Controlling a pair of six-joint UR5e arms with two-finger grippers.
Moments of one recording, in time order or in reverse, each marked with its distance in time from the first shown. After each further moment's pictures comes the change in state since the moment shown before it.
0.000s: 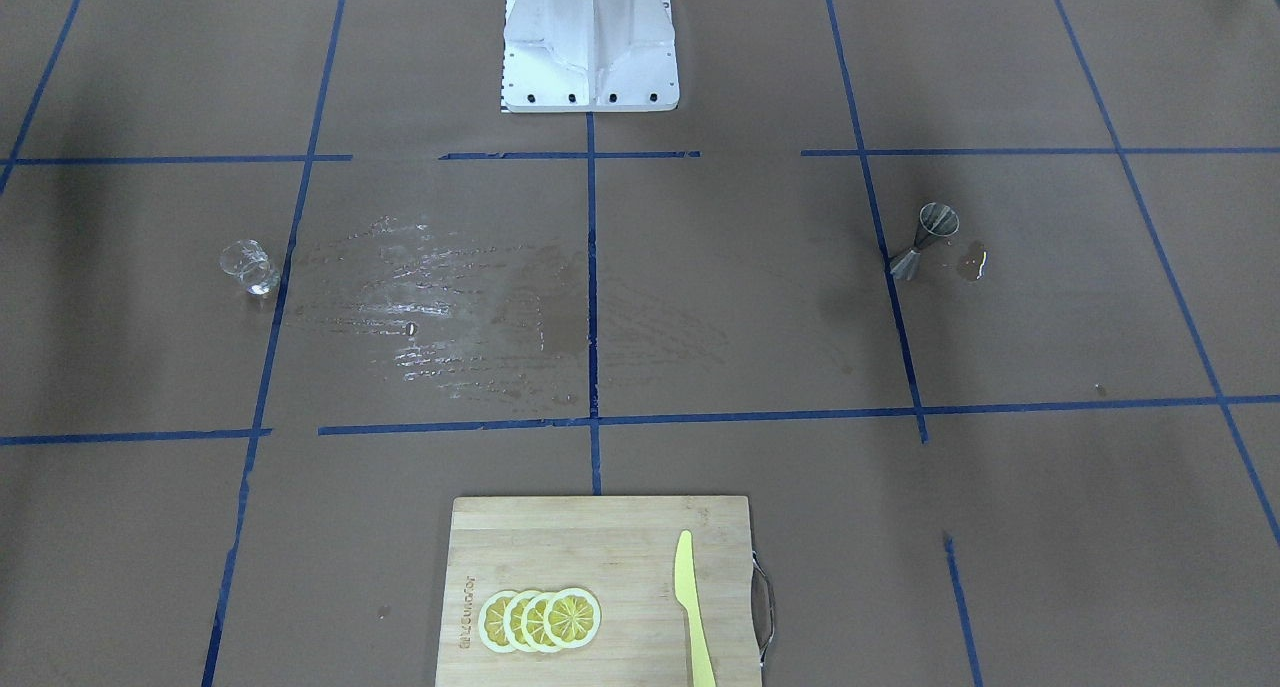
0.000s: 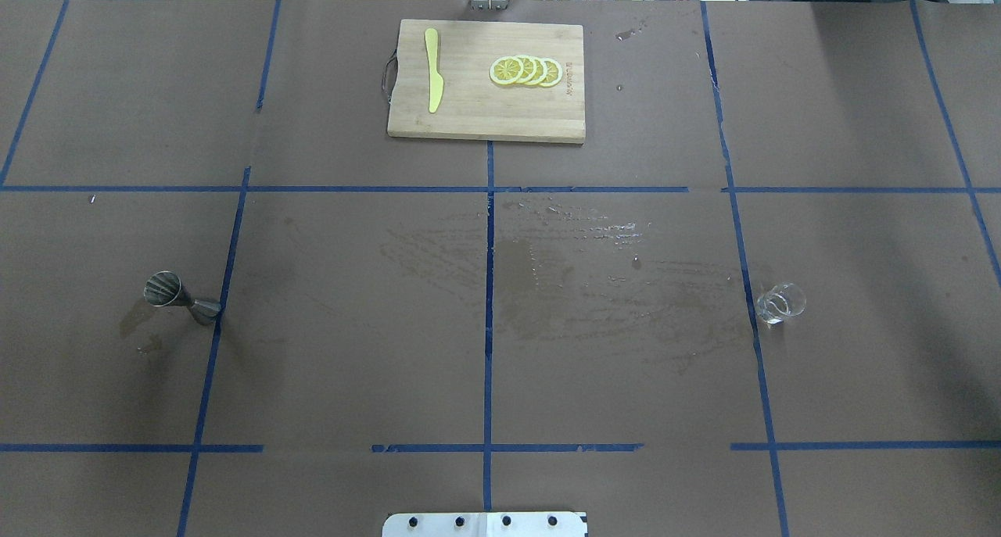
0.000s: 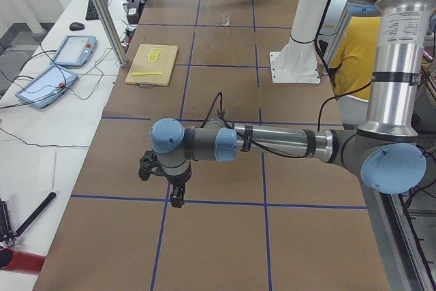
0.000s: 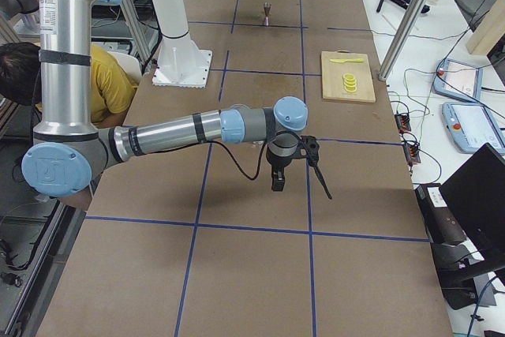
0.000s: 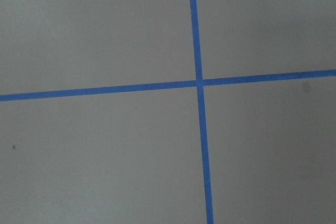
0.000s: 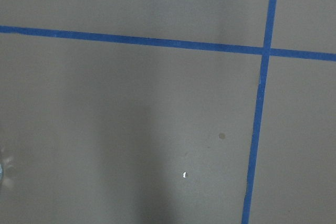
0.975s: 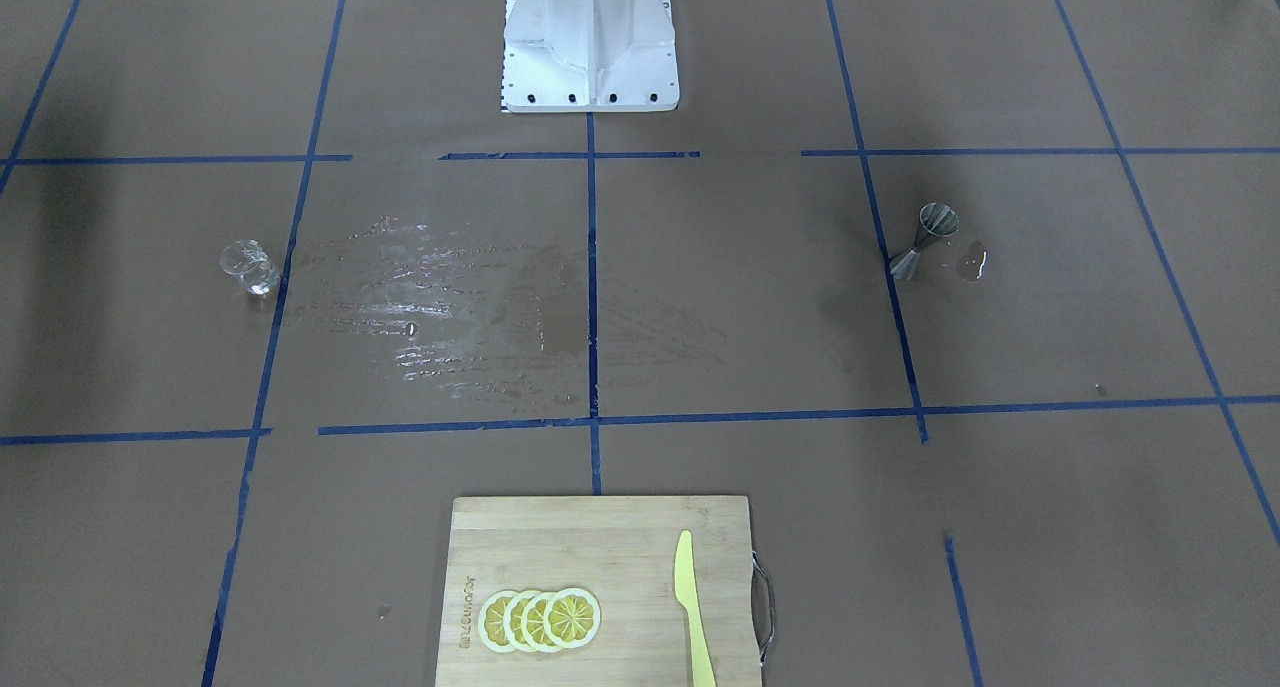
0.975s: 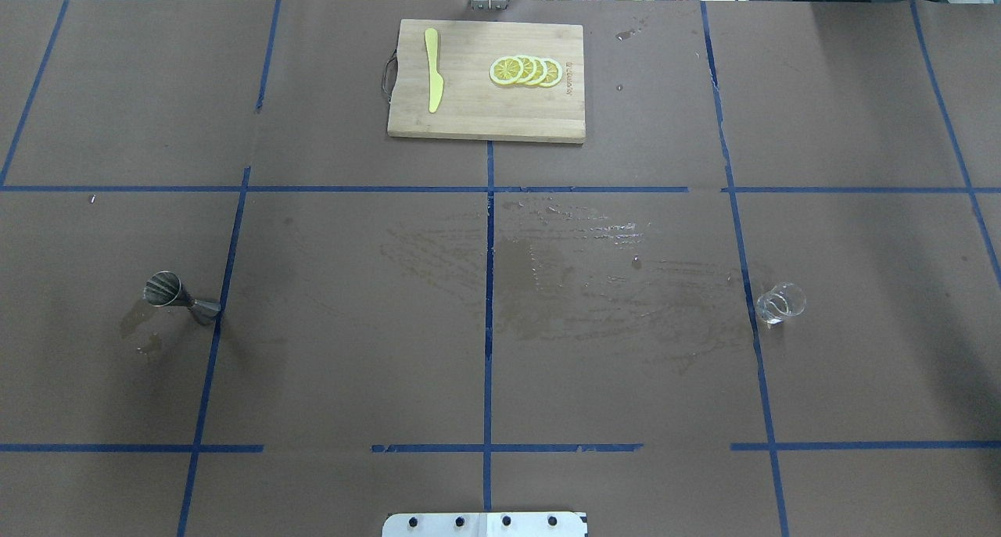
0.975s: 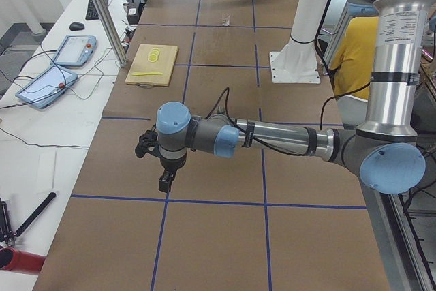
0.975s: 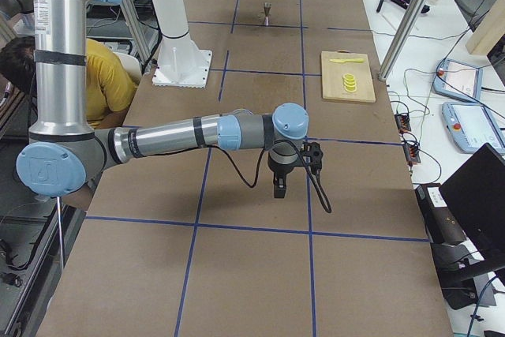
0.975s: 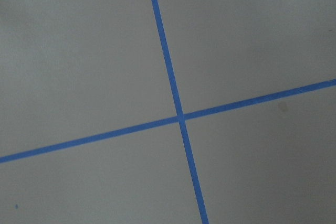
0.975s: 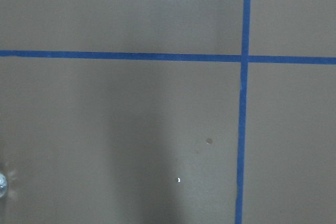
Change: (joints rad) left arm 0.043 0.028 -0.035 -0.296 0.038 -0.006; right arm 0.065 -0.008 -0.005 0.033 0.070 0.006
